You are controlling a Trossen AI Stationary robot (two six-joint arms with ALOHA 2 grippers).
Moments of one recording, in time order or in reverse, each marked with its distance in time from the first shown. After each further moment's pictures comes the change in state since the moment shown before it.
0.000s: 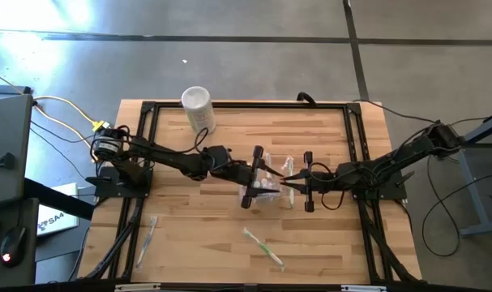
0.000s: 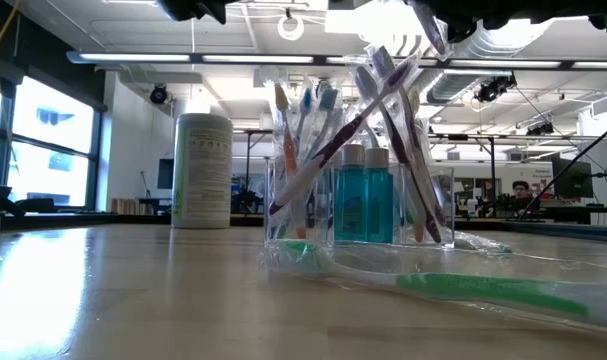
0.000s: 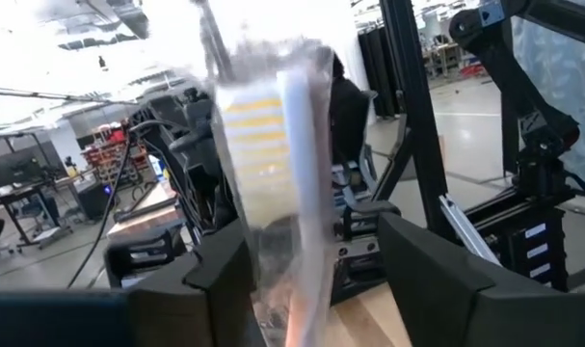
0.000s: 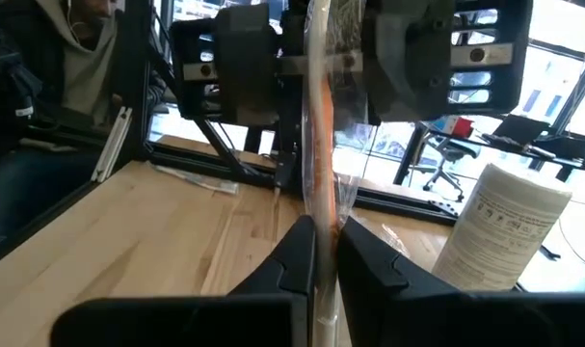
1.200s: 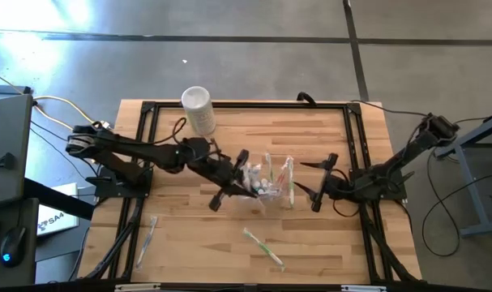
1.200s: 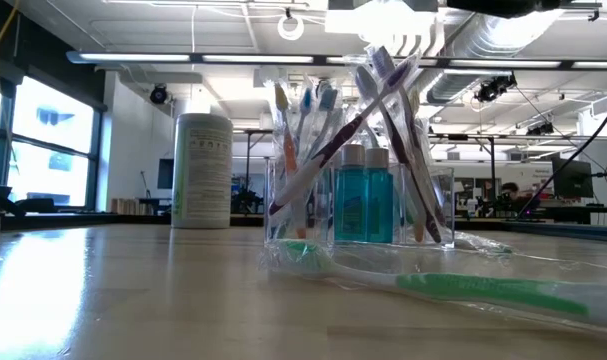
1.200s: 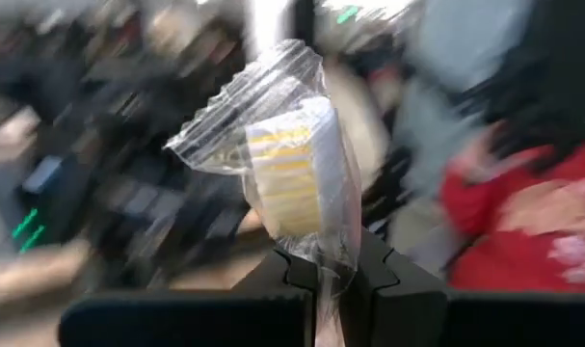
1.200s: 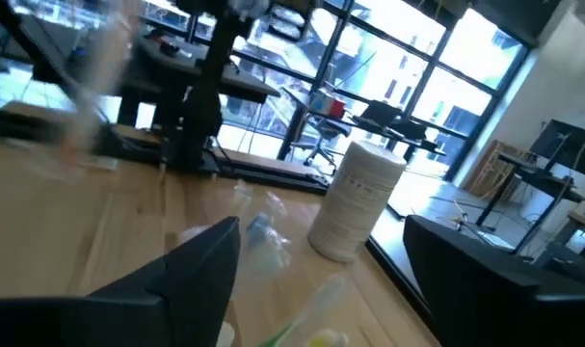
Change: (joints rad) left arm -0.029 -0.277 0.000 -0.423 0.184 -0.269; right arm 0.279 -0.104 0.000 -0.097 0.635 -0.109
